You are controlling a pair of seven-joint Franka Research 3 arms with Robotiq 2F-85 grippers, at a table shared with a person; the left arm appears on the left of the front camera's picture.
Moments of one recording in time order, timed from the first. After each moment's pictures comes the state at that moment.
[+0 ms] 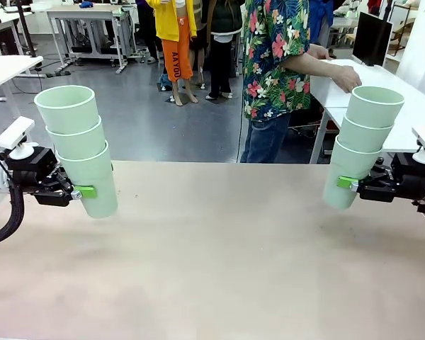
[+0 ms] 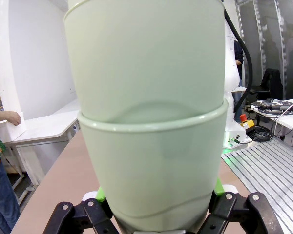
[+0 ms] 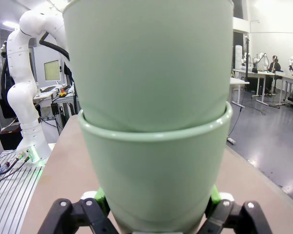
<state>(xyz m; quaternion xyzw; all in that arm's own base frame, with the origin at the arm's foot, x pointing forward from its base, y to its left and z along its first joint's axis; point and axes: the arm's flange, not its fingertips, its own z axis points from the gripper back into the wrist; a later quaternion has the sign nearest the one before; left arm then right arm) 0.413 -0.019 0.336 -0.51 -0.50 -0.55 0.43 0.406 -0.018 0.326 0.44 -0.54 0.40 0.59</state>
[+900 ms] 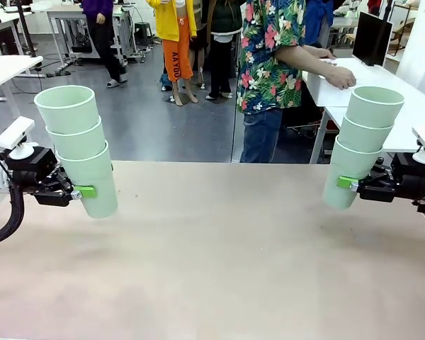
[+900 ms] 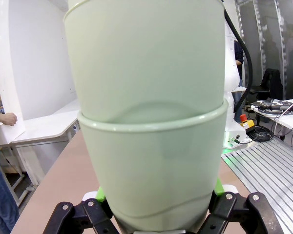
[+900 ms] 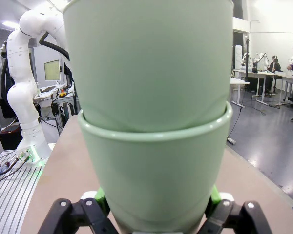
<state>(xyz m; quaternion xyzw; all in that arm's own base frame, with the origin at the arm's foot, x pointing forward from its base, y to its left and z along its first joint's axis) 0.413 -0.019 0.336 -0.51 -0.50 -0.55 0.43 0.406 -0.018 0.326 0.44 -0.54 0.40 0.59</state>
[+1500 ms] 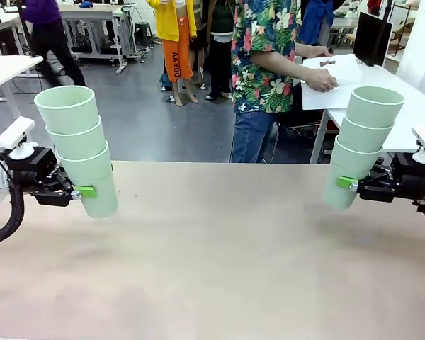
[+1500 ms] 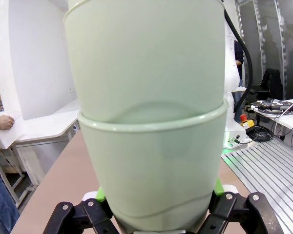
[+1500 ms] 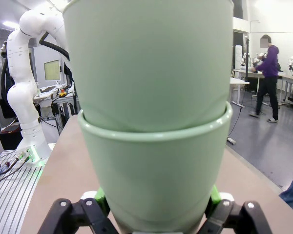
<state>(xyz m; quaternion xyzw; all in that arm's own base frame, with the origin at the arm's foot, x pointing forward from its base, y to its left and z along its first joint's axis) 0.413 -0.019 0.336 -0.51 -0.50 -0.55 0.43 0.406 -0.018 0.326 0.44 -0.54 0.40 0.59</state>
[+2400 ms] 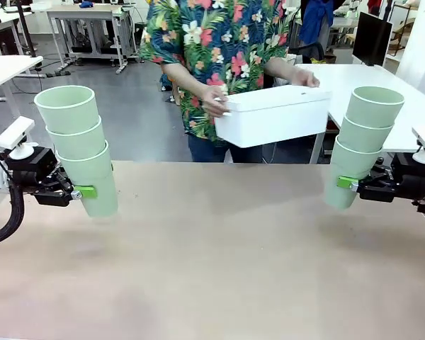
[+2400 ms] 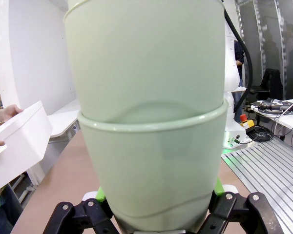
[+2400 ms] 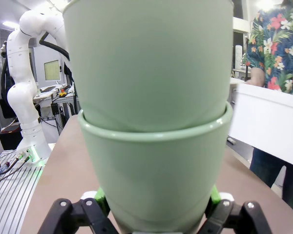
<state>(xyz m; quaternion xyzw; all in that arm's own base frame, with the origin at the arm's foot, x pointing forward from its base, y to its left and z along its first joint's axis) 0.413 -0.019 0.336 -0.51 -0.50 -0.55 0.43 0.406 -0.018 0.326 0.44 -0.54 0.40 0.59</state>
